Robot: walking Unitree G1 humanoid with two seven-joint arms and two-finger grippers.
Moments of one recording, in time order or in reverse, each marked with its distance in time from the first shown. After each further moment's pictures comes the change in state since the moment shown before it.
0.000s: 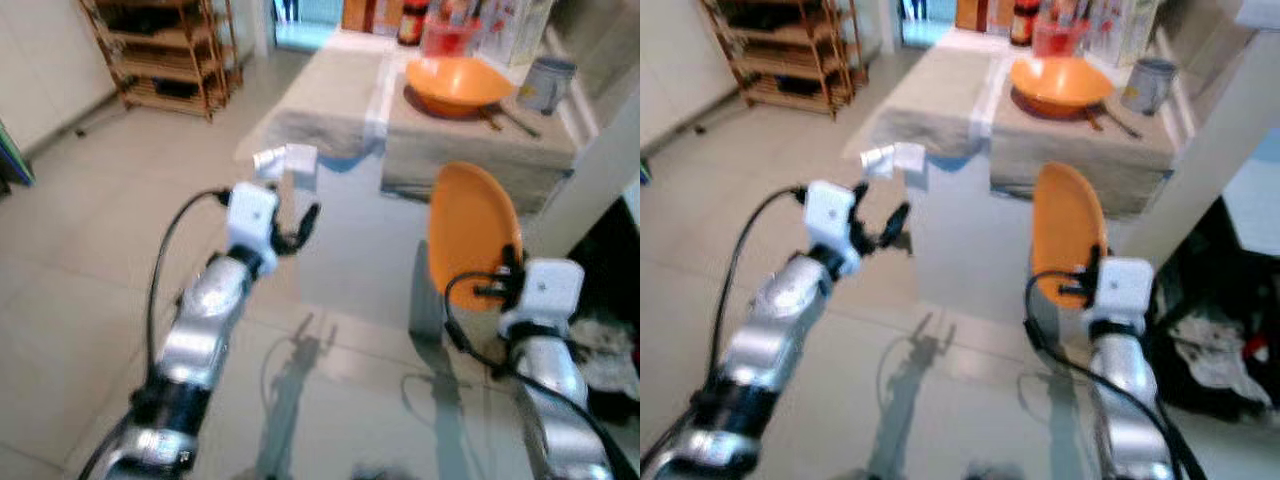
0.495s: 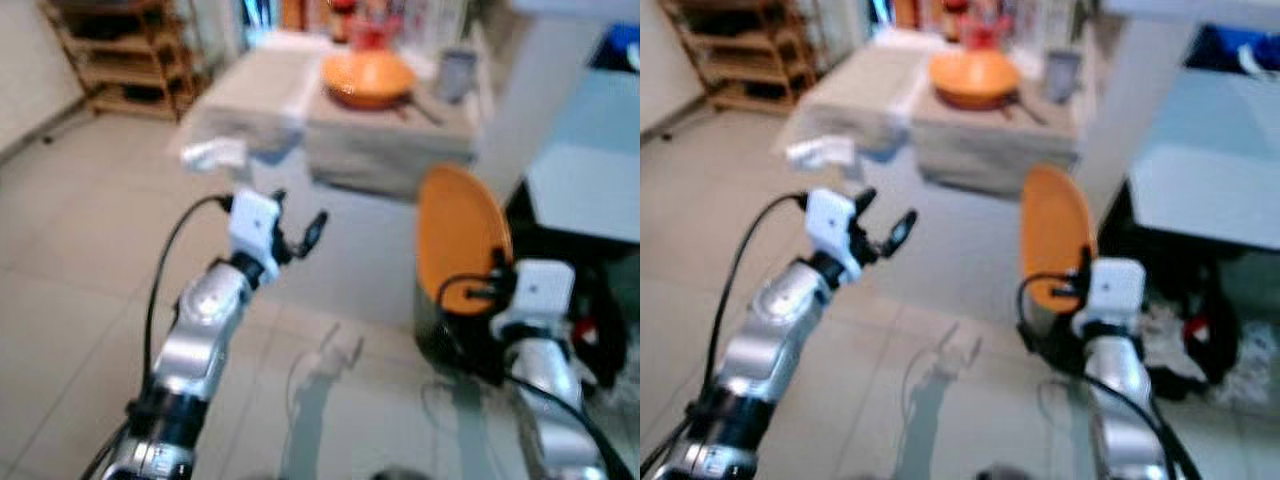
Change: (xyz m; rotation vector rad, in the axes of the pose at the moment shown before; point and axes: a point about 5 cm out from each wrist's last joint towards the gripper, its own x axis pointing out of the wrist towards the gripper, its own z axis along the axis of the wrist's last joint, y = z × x) left arm -0.004 -0.009 0.005 -0.012 -0.031 -0.069; right arm -0.001 0.007 -0.002 0.009 0.002 0.041
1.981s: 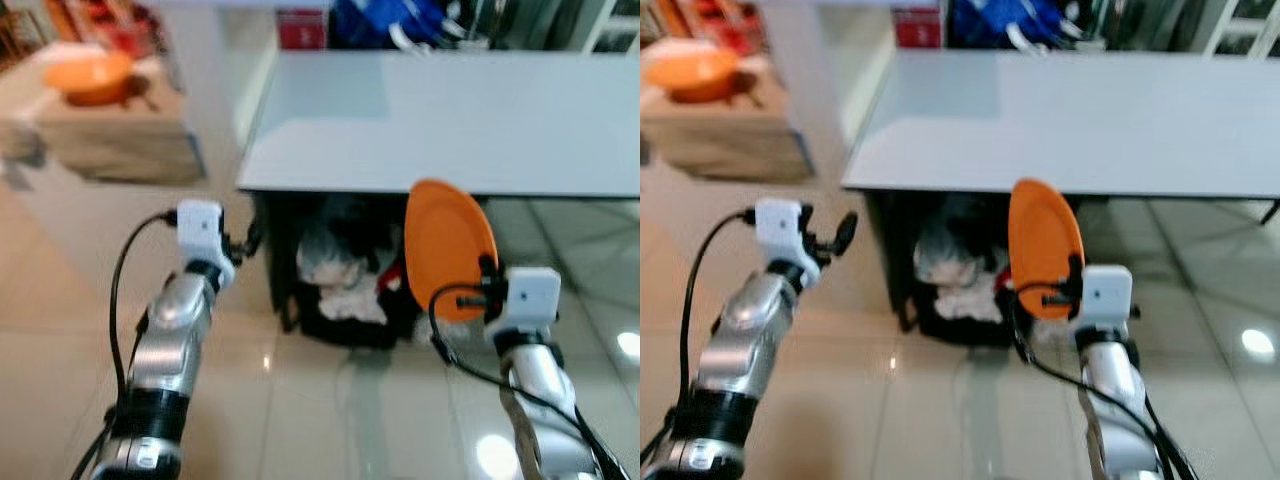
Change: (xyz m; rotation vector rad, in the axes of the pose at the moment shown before) left arm -0.020 0.043 -0.029 -0.082 0.128 0.318; right arm -0.006 0.000 -0.007 -0.012 0.019 0.026
